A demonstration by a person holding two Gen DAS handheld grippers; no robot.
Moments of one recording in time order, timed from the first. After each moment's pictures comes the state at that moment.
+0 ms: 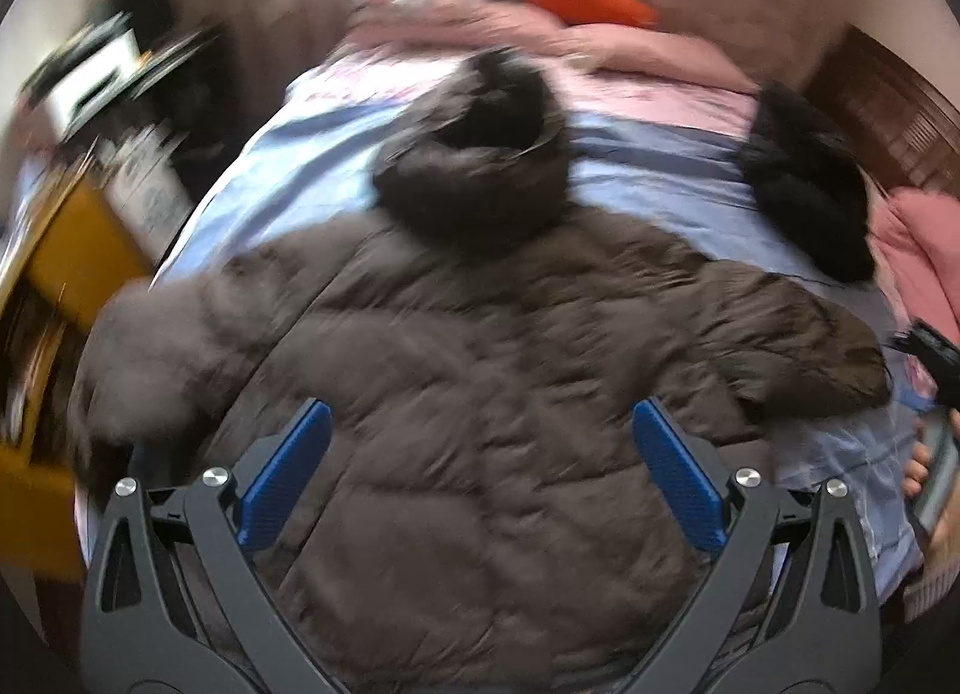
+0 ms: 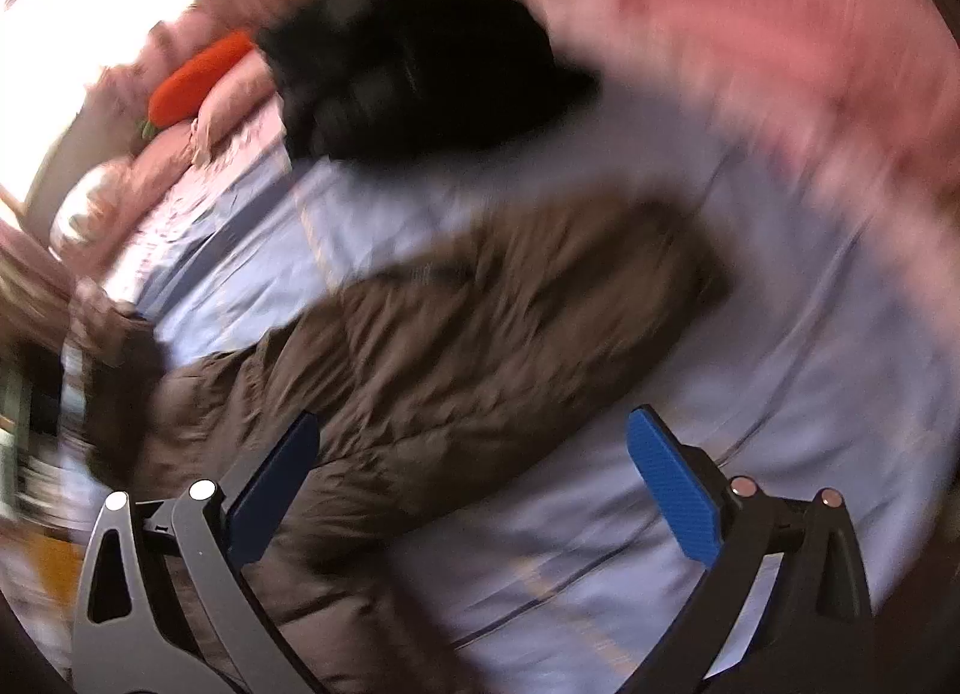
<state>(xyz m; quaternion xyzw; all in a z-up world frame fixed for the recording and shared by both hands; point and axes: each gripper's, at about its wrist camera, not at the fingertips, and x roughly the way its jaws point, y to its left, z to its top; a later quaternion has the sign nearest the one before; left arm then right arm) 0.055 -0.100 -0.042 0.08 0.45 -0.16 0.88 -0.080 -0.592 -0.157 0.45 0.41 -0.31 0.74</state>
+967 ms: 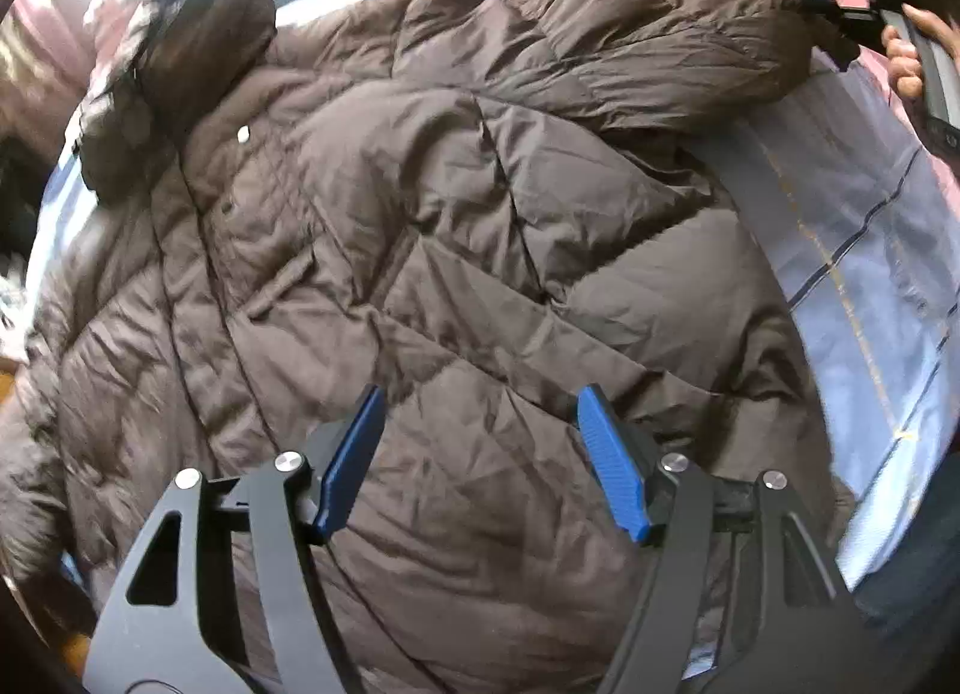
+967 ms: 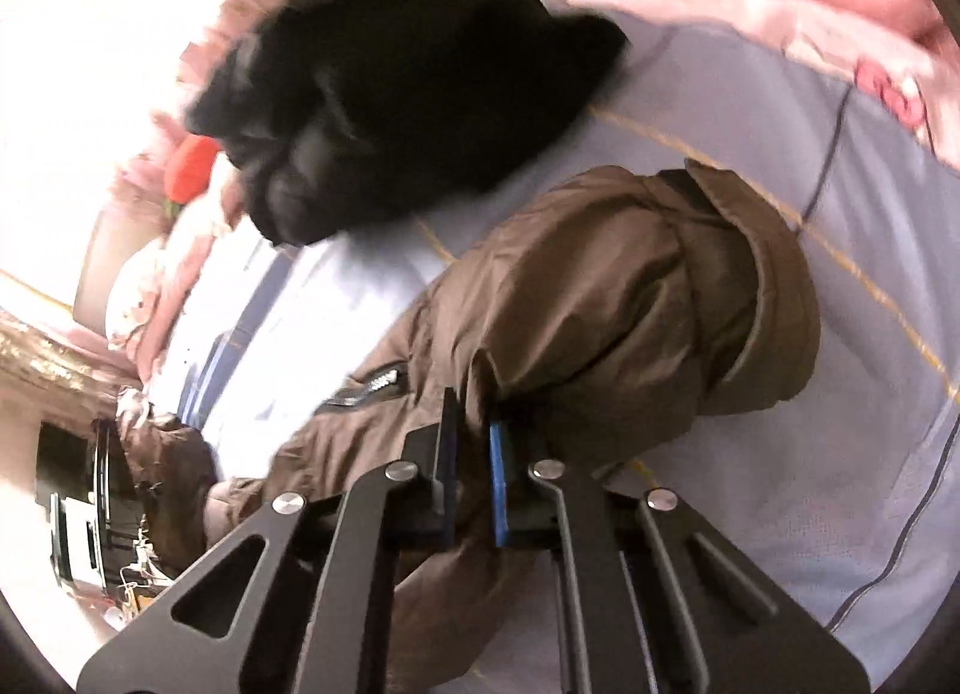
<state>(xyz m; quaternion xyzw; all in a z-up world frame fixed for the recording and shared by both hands) 0.015 -0.234 -0.217 0.26 0.54 -0.30 0.74 -0.063 -0.680 -0.165 0.46 0.31 -0.28 0.78</state>
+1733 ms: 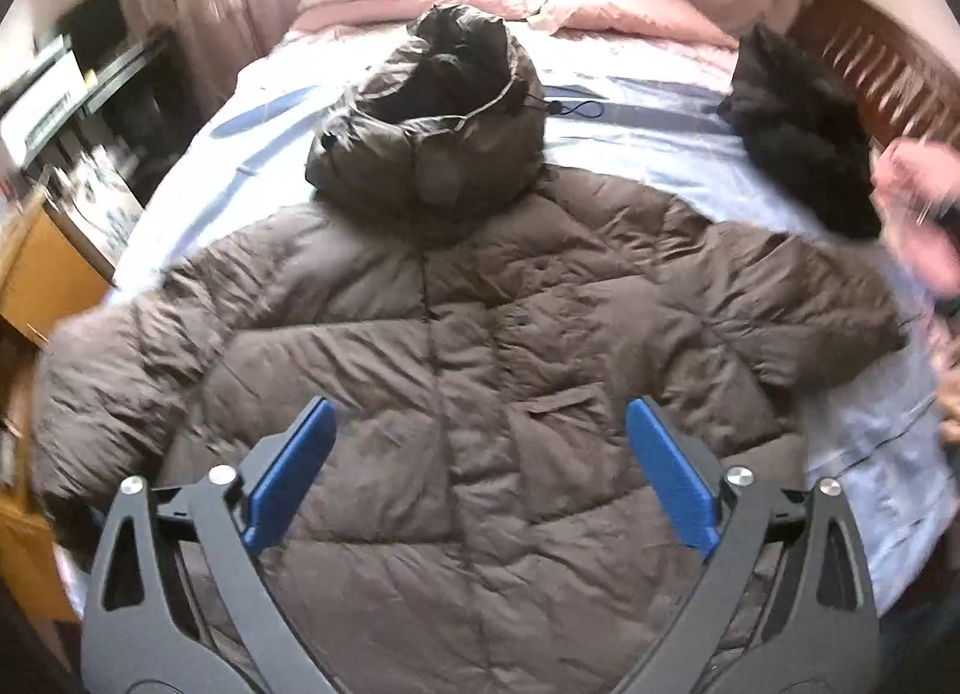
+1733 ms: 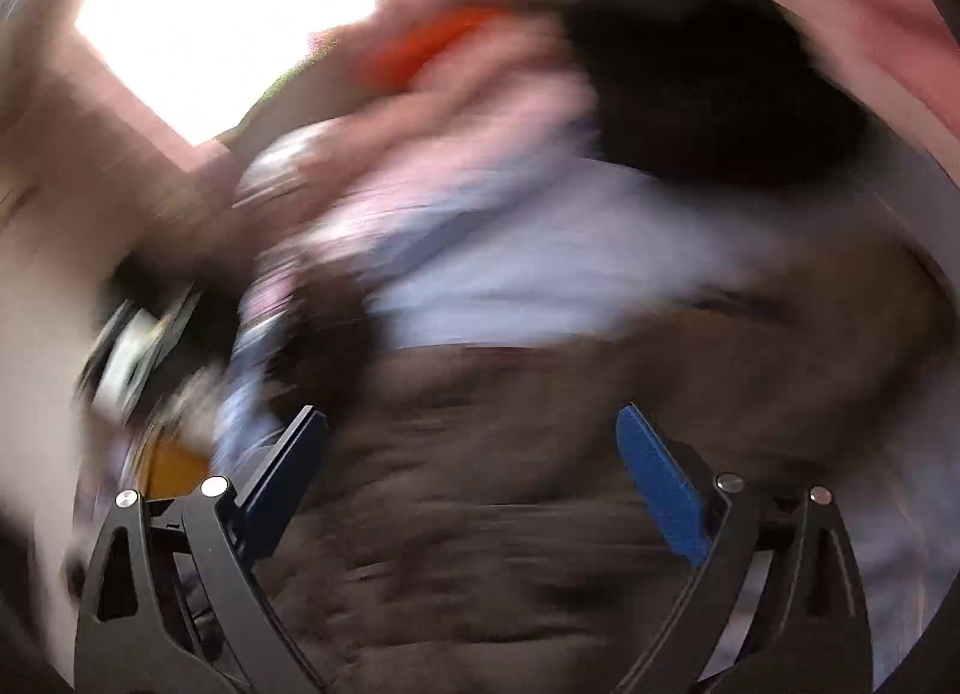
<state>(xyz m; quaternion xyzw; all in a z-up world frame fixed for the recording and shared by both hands) 0.088 -0.109 -0.106 0.09 0.48 -0.19 0.85 -0.020 -0.602 -0.148 0.45 0.36 -0.23 0.78</state>
